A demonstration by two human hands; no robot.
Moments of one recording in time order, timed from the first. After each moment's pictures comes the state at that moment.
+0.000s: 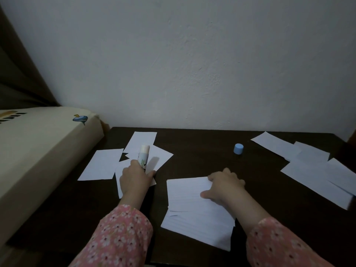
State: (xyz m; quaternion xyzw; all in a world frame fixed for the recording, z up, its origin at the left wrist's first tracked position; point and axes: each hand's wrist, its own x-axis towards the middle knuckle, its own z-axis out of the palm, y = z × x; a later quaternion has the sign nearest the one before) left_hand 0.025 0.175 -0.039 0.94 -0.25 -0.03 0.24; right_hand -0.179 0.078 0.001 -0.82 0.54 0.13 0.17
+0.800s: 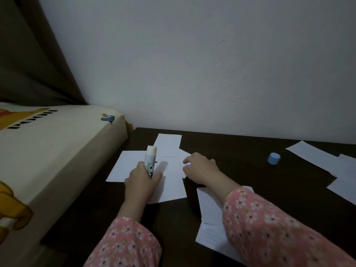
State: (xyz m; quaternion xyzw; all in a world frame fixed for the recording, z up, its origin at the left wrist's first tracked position) left_hand 0.078 0.216 -0.036 0.92 -0.26 -0.05 0.30; right_hand -0.037 0.086 0.003 -0.92 0.35 0.01 0.17
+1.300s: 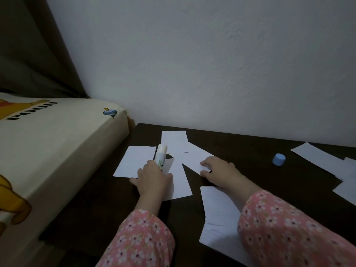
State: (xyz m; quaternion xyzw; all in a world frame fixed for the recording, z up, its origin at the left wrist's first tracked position) left_hand 0.062 0.191 -0.033 0.95 -0.19 -0.07 0.23; right_hand -0.068 0.053 -0.024 -0.91 0.38 0.01 0.17
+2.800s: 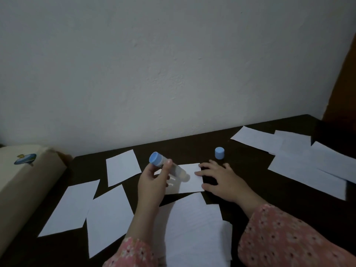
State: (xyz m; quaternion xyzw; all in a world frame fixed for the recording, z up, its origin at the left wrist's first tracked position) left_hand -0.052 0.093 -0.009 0.68 -0.33 -0.25 0.61; right_hand -0.215 -0.025 -0.049 -0.89 0.38 -0.09 0.24
